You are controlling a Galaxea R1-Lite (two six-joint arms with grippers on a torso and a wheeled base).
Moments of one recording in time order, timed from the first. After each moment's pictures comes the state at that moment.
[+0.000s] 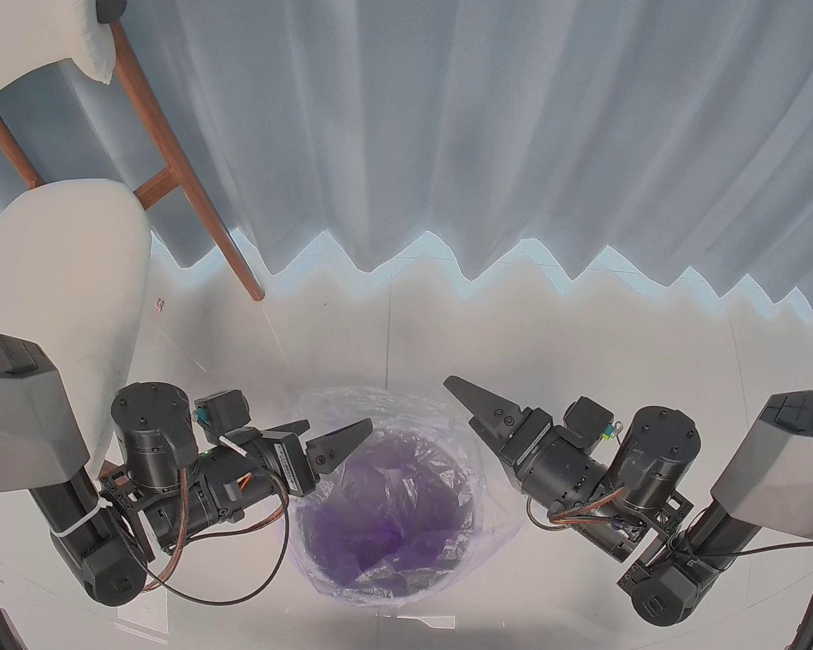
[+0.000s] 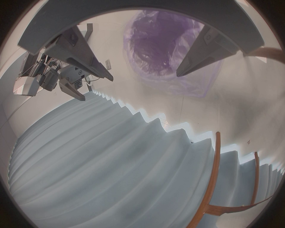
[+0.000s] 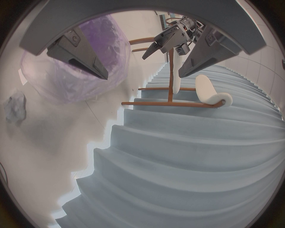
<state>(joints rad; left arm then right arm) -0.50 2.01 -0.39 -1.51 -0.16 -0.52 0.49 2.12 -0.59 -1.55 0.17 0.99</state>
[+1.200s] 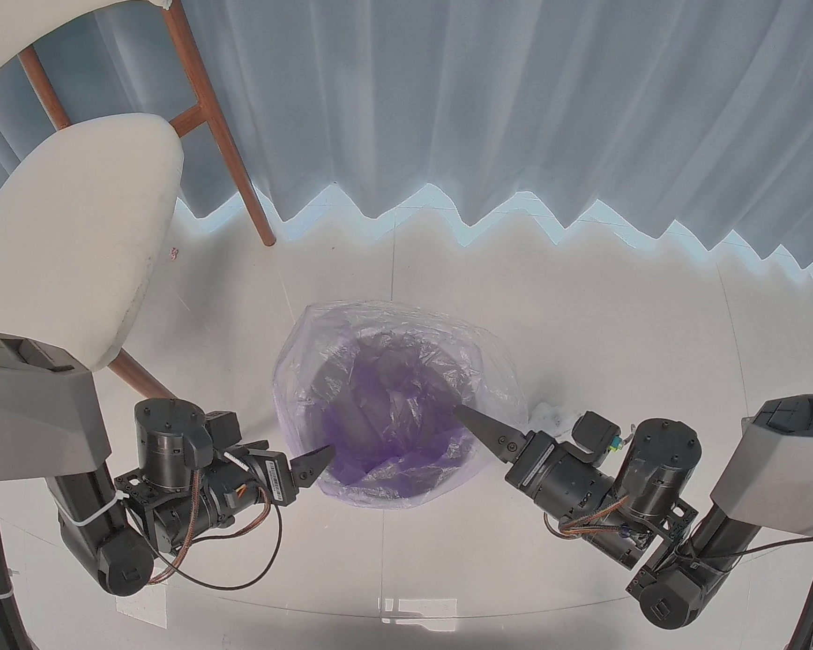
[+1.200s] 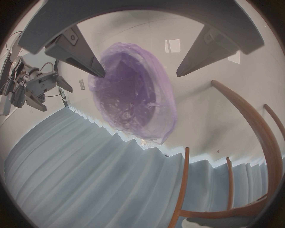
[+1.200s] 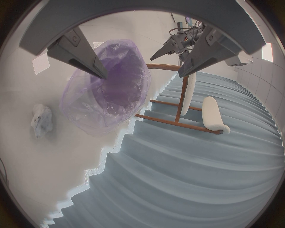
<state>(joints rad) -0.43 2.11 -0.41 -1.40 -0.03 -0.39 0.45 2.14 -0.53 -1.55 0.17 0.84</state>
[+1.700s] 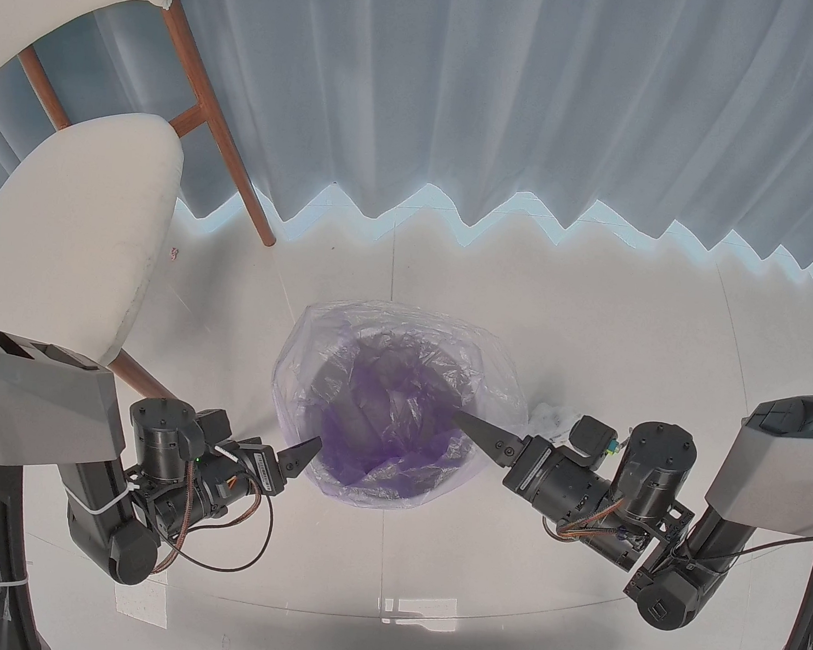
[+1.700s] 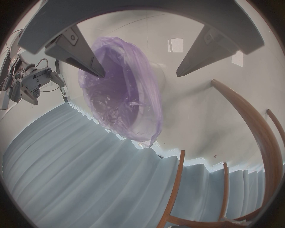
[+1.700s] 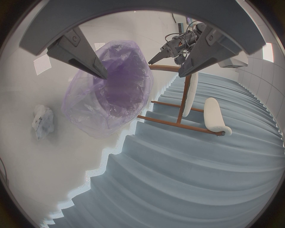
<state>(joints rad) -0.34 2.22 -0.44 -1.50 -0.12 -0.40 0.45 2.16 -0.53 -1.55 0.17 0.83</state>
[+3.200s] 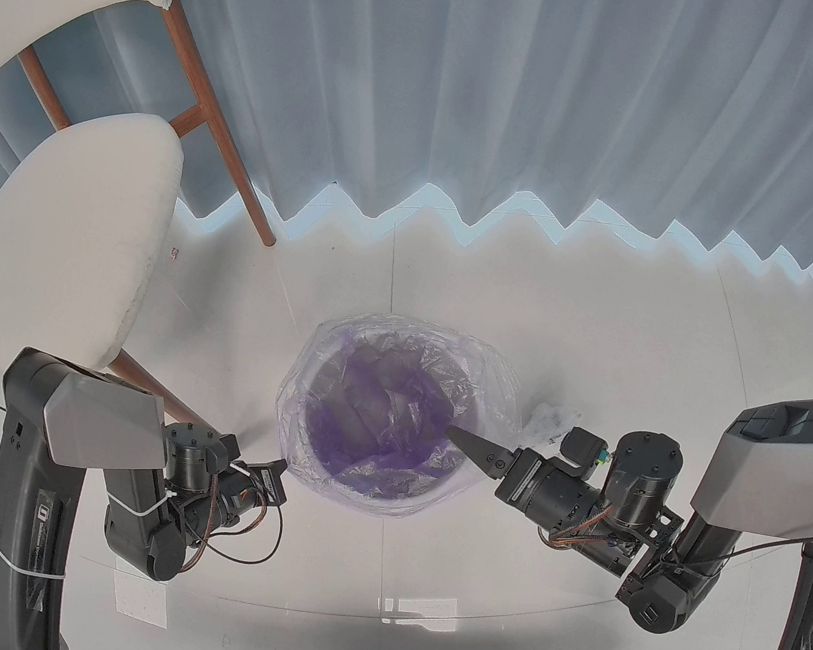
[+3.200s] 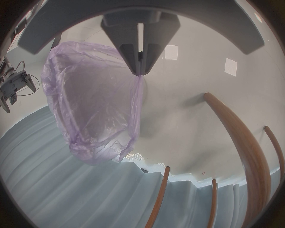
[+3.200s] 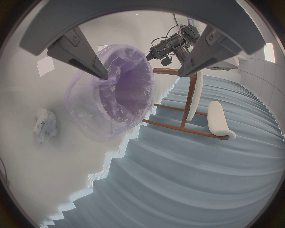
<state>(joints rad) -0.27 2.48 -0.59 -1.50 -0.10 -0.42 0.45 2.20 -0.53 -1.55 0.17 0.82</state>
